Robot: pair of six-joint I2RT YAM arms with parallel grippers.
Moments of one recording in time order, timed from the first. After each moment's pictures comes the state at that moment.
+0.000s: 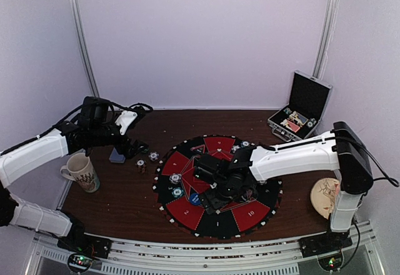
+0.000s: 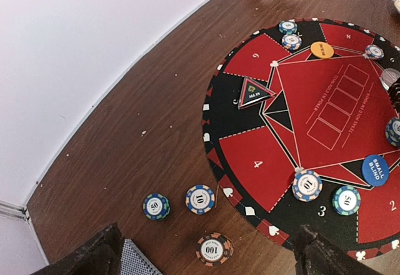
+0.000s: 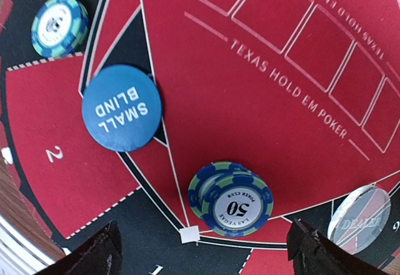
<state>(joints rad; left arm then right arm) -0.45 1.20 0.91 -0.33 0.21 0.45 1.16 1.87 1.33 -0.74 0.18 0.62</state>
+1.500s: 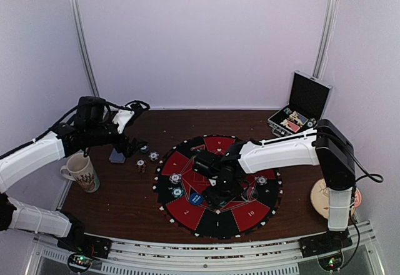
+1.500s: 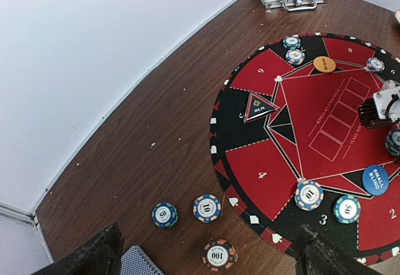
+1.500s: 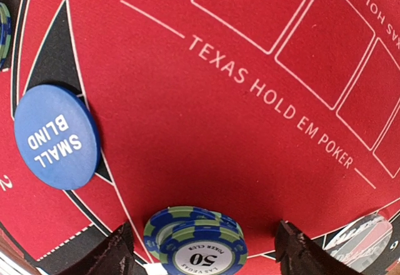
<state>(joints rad) -0.45 1.16 0.89 -0.29 0.20 0.44 1.07 2.01 1.42 -0.82 0.11 0.55</state>
